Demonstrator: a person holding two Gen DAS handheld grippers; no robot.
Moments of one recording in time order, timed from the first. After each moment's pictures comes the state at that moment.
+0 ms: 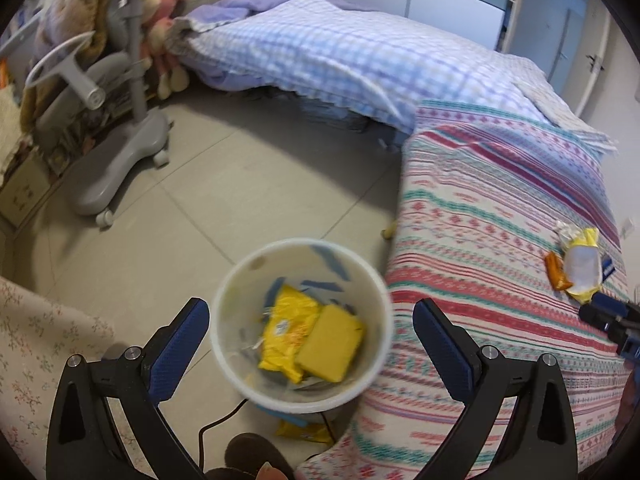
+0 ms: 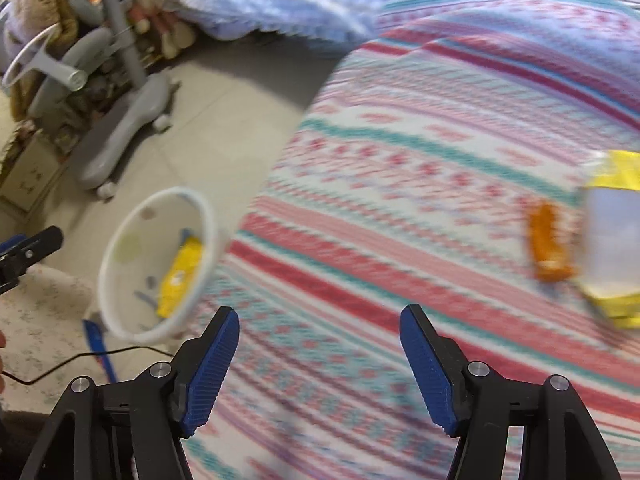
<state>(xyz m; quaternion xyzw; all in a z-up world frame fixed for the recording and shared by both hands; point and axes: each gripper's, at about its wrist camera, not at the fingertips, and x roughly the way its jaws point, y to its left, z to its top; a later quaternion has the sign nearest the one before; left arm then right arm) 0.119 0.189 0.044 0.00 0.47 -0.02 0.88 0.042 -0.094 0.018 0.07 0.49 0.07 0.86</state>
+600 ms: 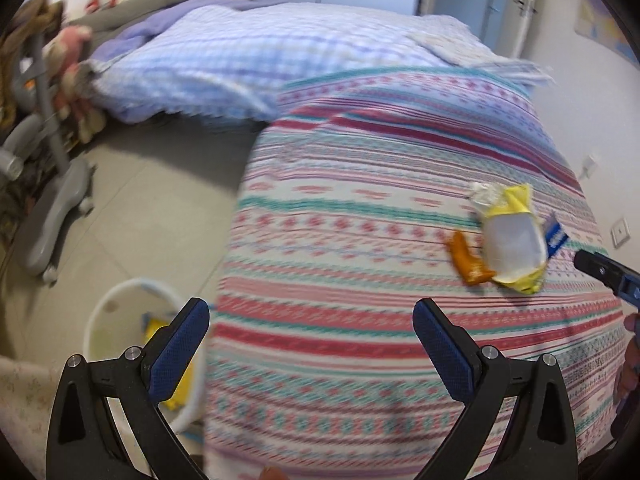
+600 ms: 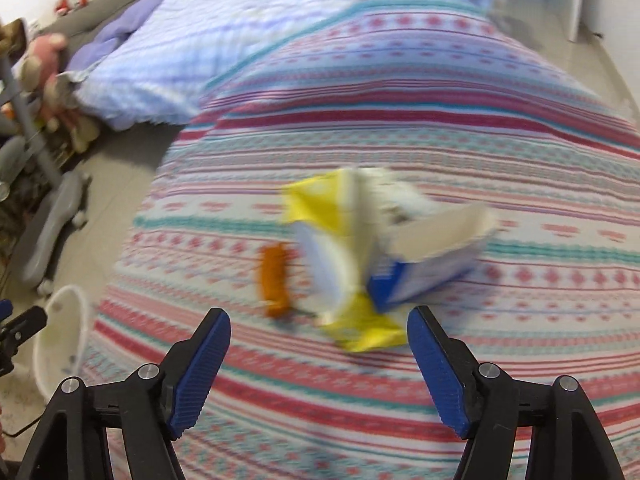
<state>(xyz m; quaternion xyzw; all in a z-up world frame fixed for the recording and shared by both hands) 0.128 0.010 0.036 0.06 0.46 -0.14 0.87 0.011 -0.262 0.034 0.14 0.44 -0.07 0.88</state>
